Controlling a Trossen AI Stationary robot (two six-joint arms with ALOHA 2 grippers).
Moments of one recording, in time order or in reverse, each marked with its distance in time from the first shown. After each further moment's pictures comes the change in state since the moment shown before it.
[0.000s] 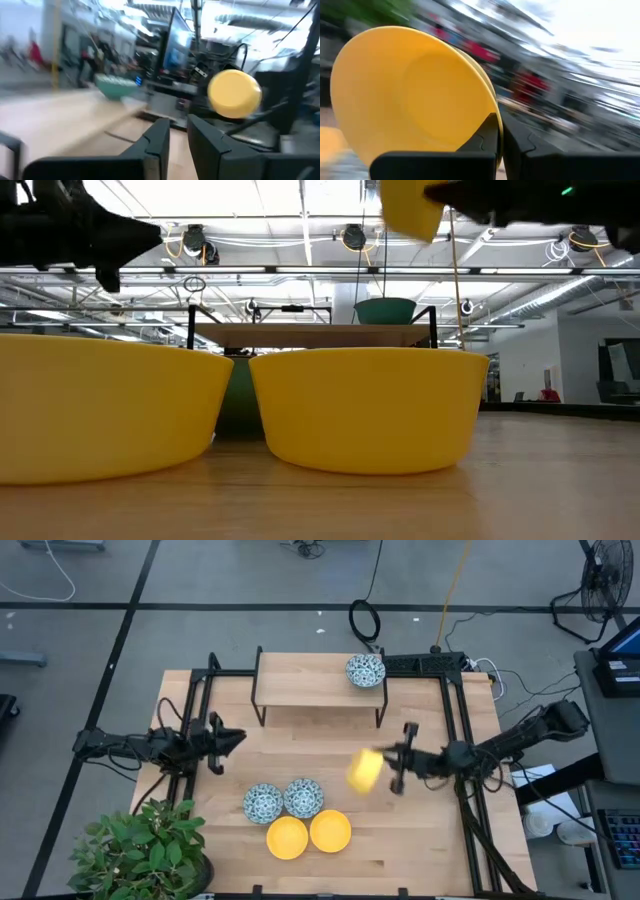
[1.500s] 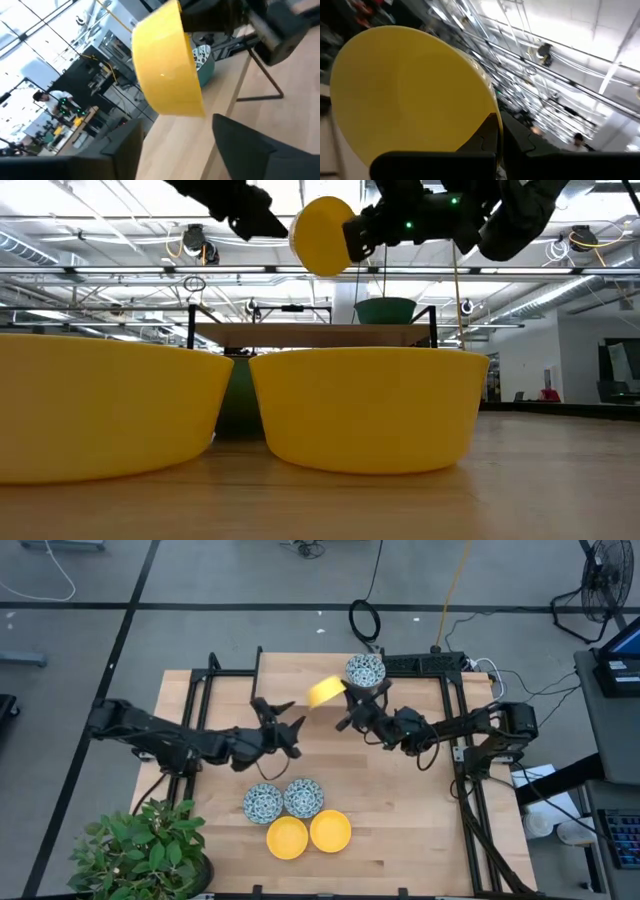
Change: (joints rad) left arm -0.031 1.252 0.828 0.027 -0.601 0.700; right arm -0.362 0.531 0.452 0.242 0.130 -0.378
